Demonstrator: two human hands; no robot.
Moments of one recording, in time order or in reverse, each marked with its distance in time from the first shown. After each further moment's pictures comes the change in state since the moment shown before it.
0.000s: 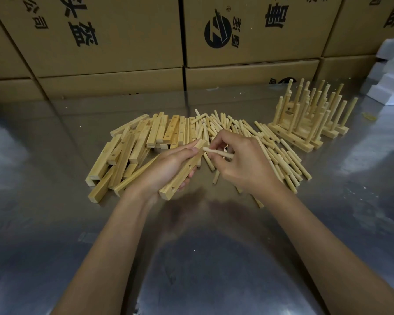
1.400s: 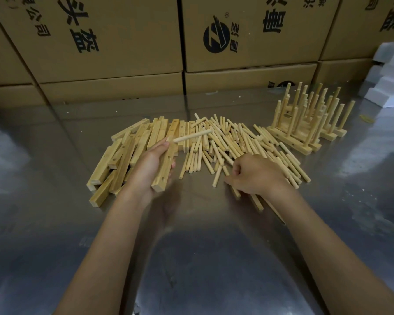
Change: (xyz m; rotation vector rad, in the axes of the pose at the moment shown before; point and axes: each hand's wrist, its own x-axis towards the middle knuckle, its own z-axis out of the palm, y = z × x) left_hand 0.006 -0.001 -0.021 -0.197 0.306 -0.018; right_hand 0.000 0.027 -0.009 -0.480 -0.444 0.534
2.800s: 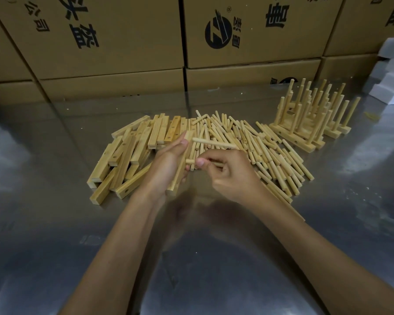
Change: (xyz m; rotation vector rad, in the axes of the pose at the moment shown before) left_hand -0.011 -0.008 0.024 0.136 -0.069 0.114; right_hand -0.016 -0.038 0.021 0.606 0.293 -0.515
